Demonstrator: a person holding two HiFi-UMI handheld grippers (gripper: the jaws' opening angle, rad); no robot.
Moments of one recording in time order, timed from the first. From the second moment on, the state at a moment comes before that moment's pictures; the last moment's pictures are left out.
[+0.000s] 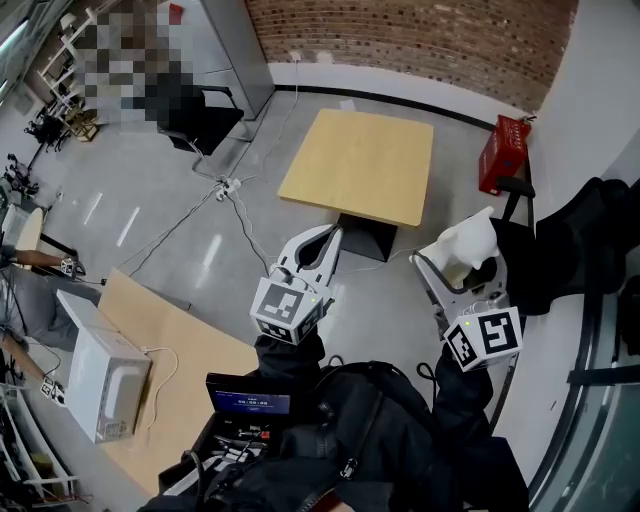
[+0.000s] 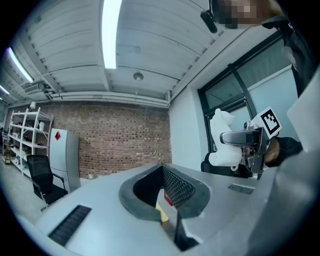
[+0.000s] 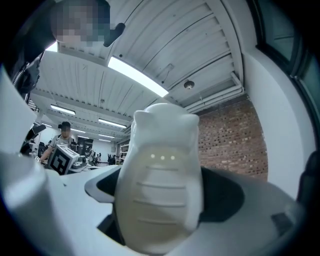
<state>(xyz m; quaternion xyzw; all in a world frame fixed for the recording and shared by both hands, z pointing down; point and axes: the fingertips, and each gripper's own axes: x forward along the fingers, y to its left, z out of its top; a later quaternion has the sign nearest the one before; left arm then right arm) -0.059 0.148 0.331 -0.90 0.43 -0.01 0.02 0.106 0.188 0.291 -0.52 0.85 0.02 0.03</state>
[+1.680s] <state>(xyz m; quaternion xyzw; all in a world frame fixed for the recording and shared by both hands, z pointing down) -0.037 -0.002 0.361 -0.92 0.39 -0.02 -0.01 0.091 0.041 0.311 -0.51 0.86 -0.02 0.02</state>
